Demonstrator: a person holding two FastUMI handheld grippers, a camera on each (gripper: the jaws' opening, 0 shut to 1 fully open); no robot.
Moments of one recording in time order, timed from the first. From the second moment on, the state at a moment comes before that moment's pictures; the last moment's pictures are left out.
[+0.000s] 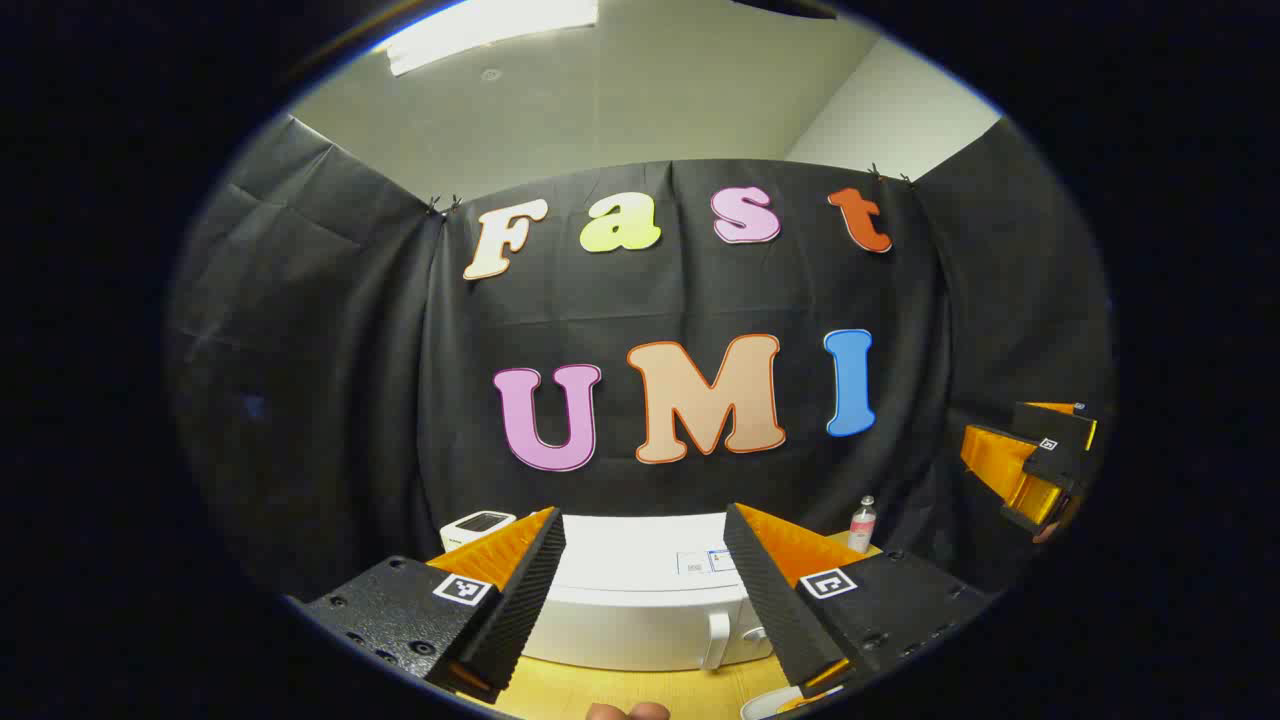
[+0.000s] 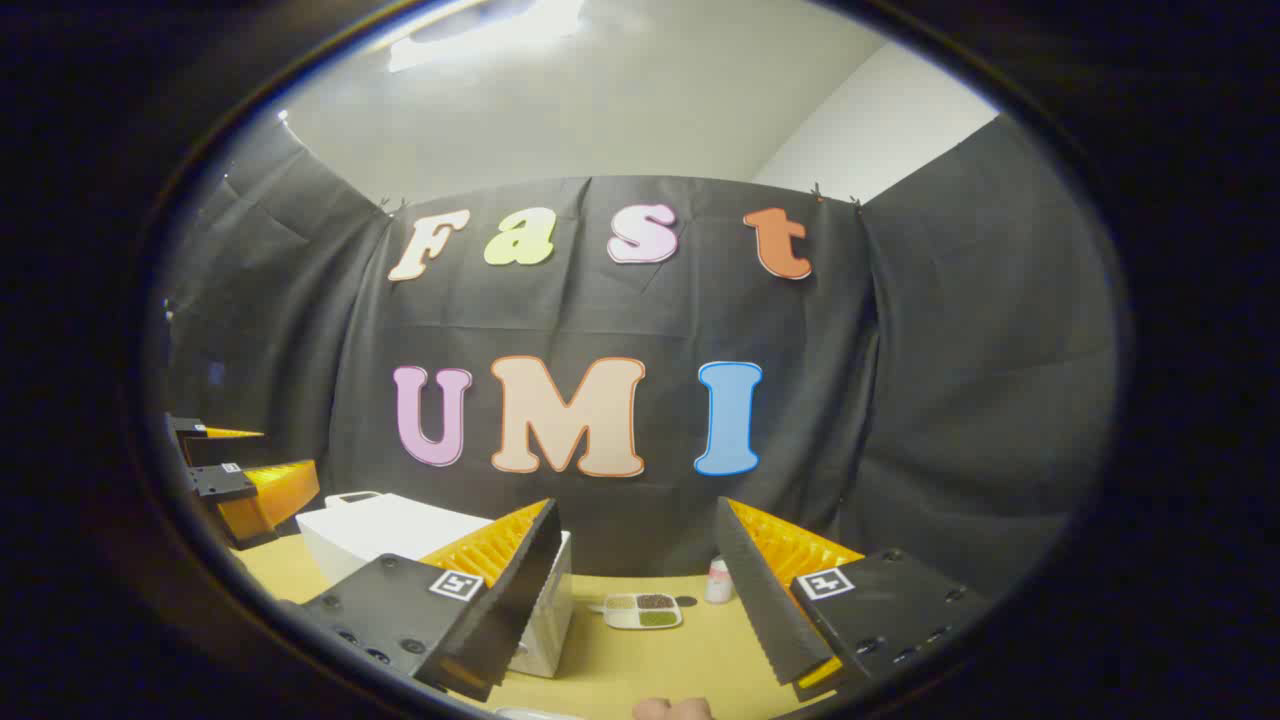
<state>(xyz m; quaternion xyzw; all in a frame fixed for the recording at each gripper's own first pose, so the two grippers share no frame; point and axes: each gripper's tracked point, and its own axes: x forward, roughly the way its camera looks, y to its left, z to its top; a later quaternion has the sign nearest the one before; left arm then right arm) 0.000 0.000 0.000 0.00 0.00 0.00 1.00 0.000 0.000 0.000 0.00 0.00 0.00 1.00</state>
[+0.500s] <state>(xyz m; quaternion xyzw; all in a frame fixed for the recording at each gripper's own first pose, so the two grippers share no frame) -0.001 0.004 -0.012 0.00 0.02 0.01 1.00 -0.006 -0.001 -0.001 0.01 0.01 0.00 1.00</state>
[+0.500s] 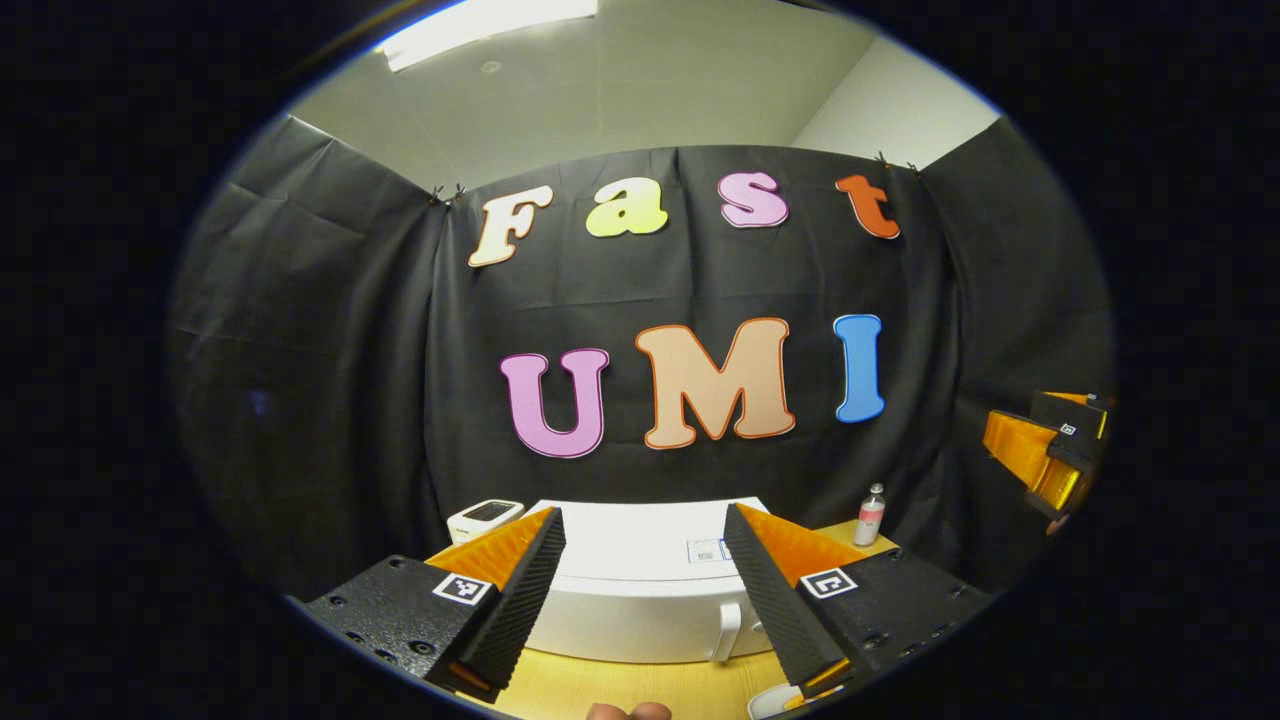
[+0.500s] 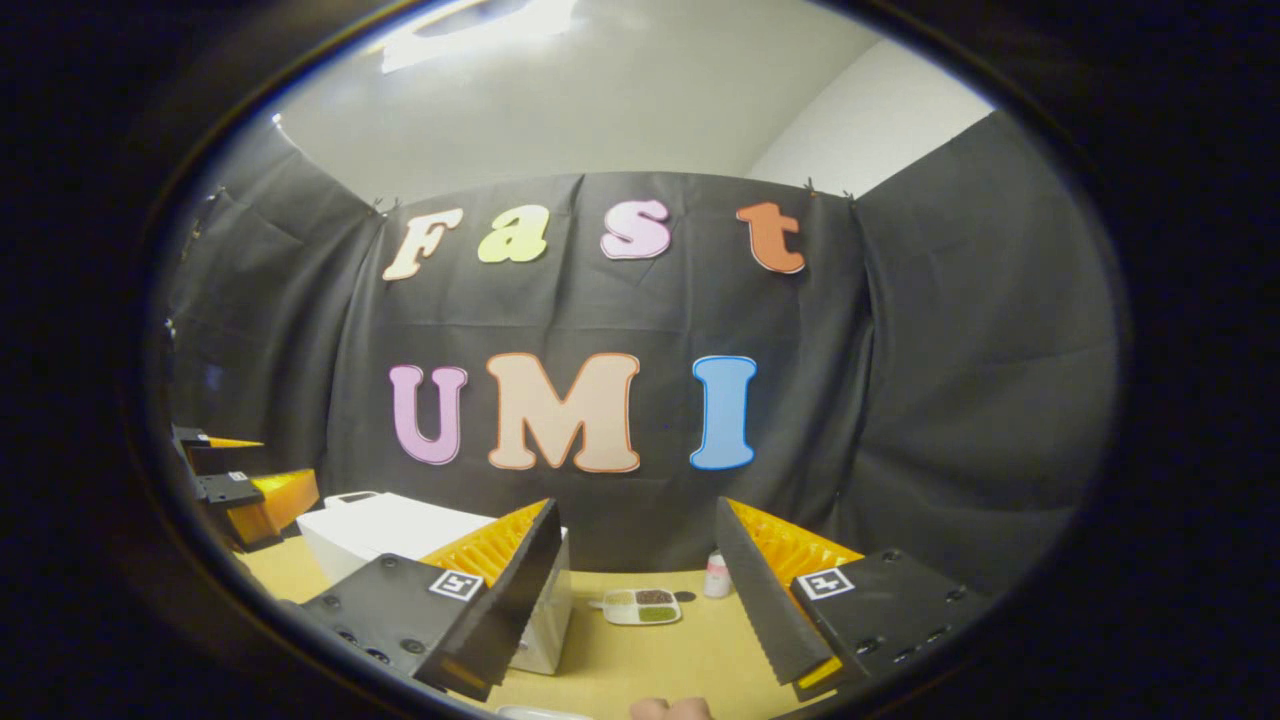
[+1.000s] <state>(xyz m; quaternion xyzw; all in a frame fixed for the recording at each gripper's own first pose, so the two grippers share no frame) -0.006 0.001 -0.014 0.02 0.03 0.00 1.00 -0.011 0.000 0.006 0.00 0.00 0.00 1.00</state>
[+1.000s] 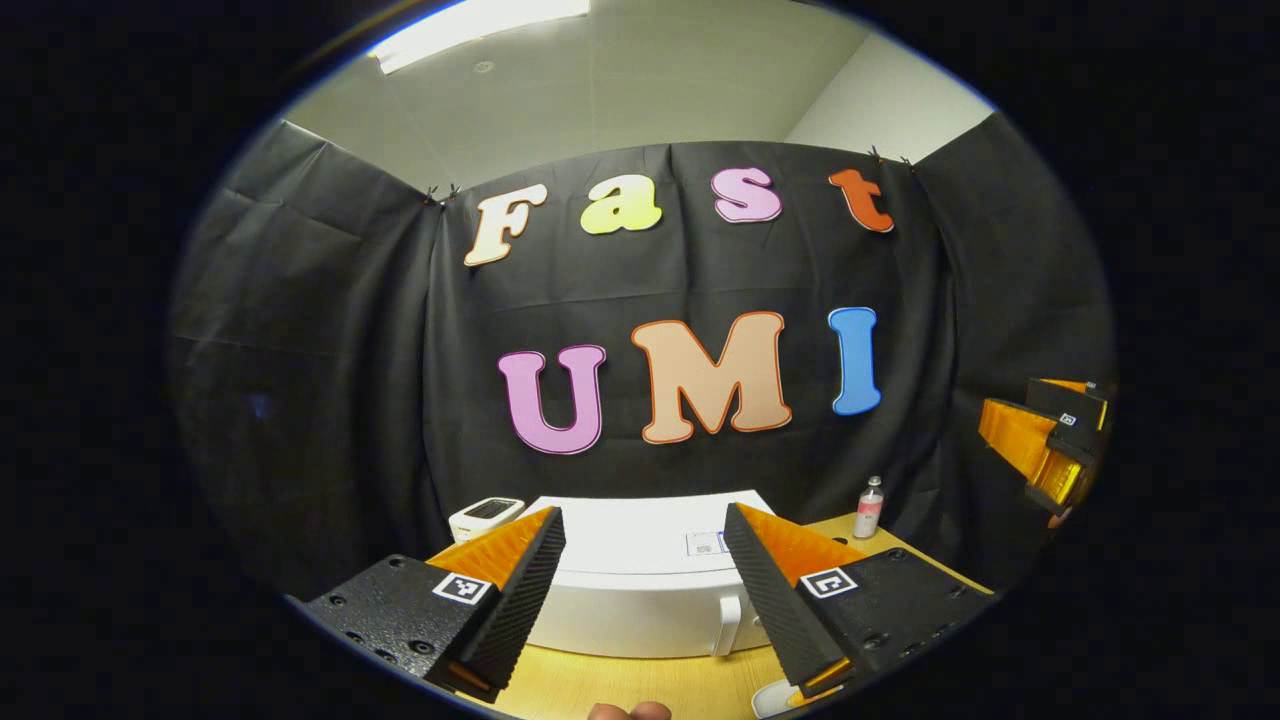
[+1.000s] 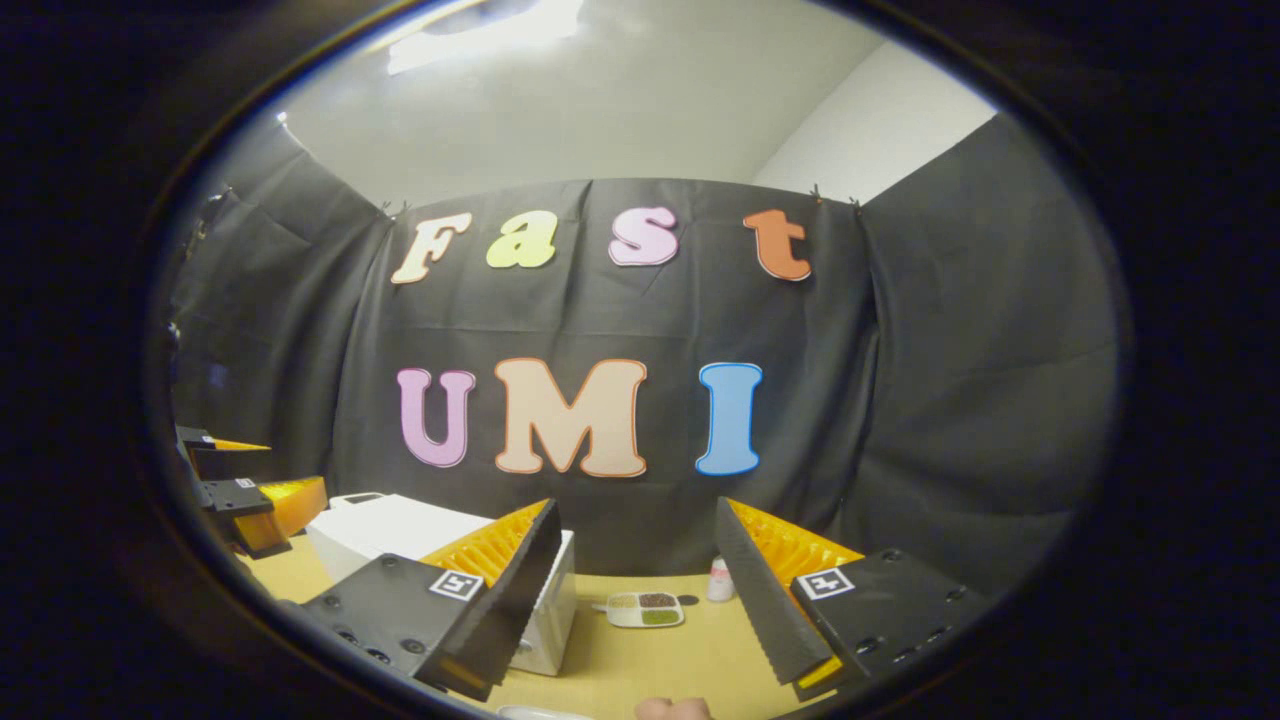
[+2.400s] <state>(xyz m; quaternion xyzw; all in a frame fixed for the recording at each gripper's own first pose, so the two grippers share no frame) 0.023 -0.073 -0.194 -0.01 0.22 -0.08 0.97 -0.033 -0.022 0.011 -0.04 0.00 -0.02 1.00</state>
